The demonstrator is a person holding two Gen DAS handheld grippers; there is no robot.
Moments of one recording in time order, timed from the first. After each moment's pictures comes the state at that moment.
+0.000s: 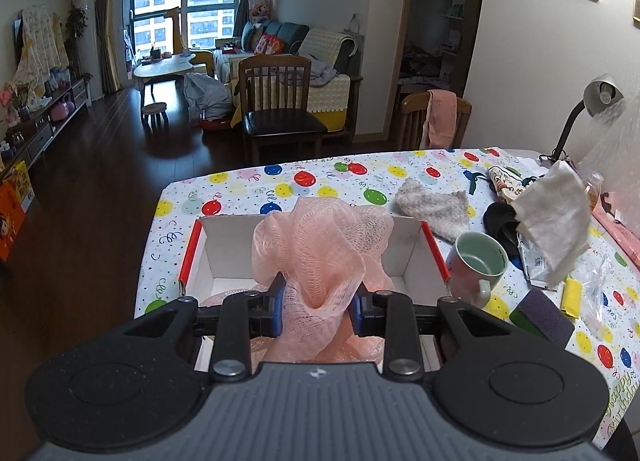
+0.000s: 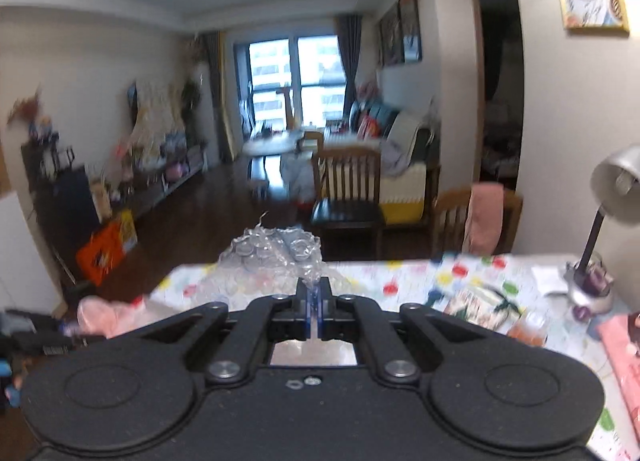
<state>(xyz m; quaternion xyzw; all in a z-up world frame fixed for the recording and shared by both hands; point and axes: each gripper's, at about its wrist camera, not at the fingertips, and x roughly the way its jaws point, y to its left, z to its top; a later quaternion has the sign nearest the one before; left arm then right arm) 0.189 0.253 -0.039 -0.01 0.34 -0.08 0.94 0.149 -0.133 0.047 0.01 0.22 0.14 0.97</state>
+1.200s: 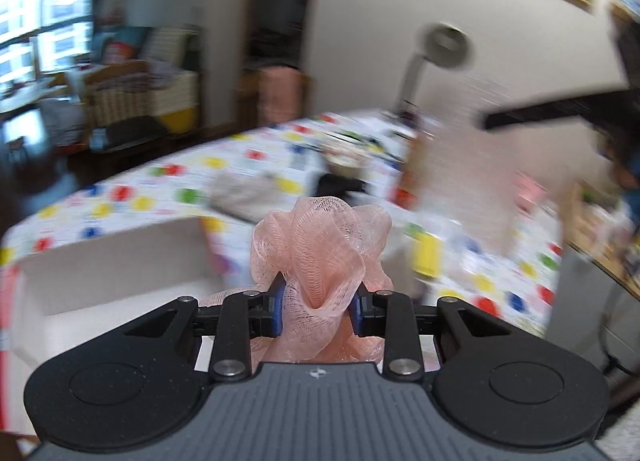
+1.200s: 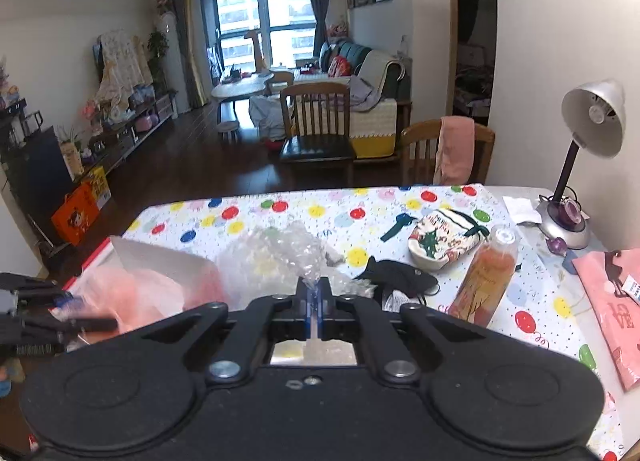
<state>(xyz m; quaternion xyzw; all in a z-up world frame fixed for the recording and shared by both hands) 0.164 0.124 -0.033 0.04 0.34 -0.30 0.89 0.131 -0.141 0.005 0.00 0.32 0.09 0.94</state>
